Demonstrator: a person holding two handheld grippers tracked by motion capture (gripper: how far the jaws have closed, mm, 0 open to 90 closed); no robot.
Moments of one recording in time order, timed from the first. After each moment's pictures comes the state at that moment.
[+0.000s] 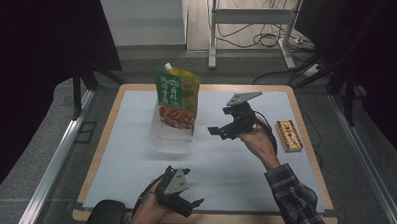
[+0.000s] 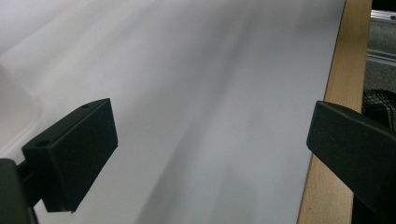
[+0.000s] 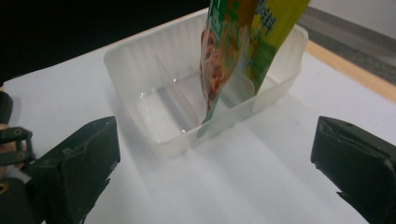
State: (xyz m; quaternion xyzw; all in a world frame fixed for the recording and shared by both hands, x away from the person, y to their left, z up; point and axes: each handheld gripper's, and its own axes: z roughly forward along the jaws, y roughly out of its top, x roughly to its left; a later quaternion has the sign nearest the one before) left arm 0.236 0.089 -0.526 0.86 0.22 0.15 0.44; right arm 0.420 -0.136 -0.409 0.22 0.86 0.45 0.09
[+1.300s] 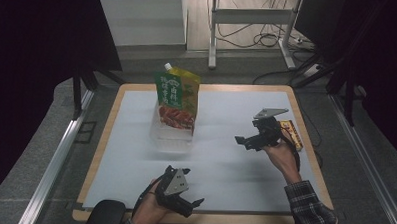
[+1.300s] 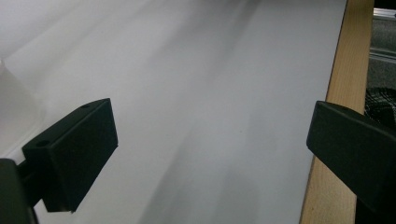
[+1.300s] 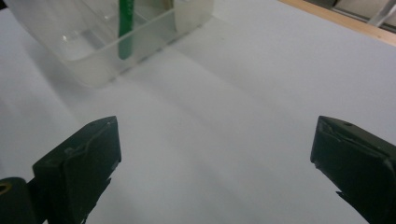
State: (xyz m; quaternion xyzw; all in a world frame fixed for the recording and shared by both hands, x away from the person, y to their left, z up) left arm 0.235 0.088 -0.526 0.86 0.21 0.16 0.44; right arm 0.412 -0.216 -0.452 0.32 0.85 0.40 0.13
